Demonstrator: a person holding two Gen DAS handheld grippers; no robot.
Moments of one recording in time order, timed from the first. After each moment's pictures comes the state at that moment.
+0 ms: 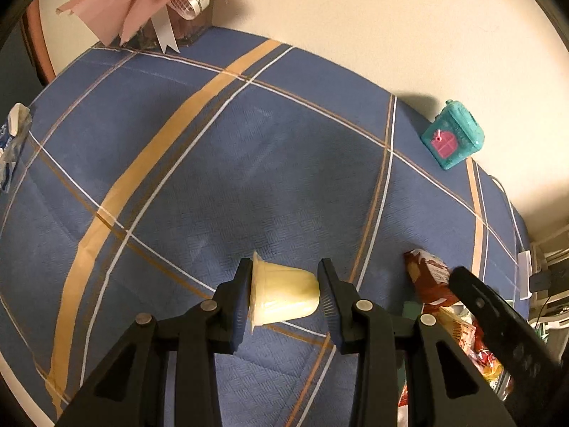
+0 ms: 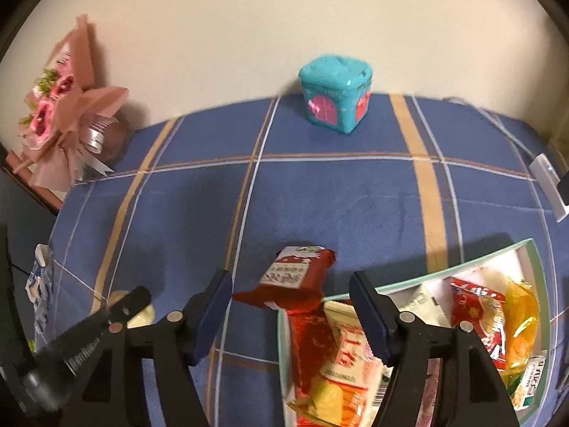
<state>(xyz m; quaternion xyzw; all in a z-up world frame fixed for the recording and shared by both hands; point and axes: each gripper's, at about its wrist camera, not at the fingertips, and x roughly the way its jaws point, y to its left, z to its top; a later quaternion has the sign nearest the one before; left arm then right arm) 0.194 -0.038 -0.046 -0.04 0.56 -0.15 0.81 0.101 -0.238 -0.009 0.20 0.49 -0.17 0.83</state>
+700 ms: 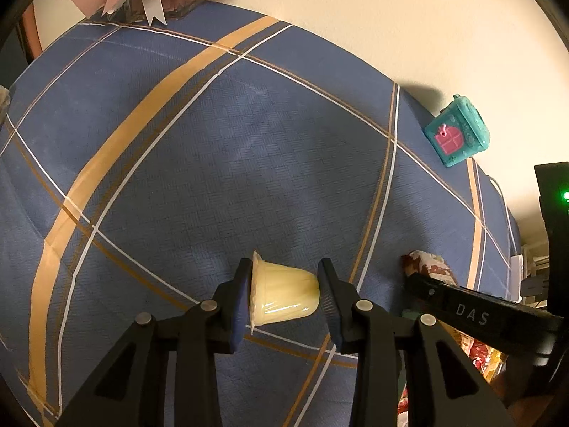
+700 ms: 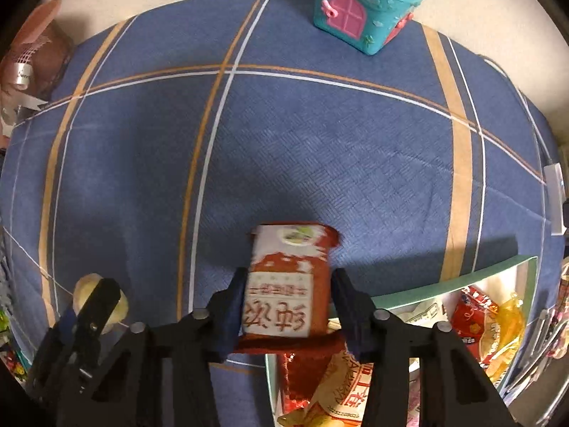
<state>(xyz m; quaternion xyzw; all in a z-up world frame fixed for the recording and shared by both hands) 0.212 -0.041 -0.067 -0.06 0.59 -0.17 0.79 0.176 -0.241 -0.058 0.15 0.66 -0.17 0.72</state>
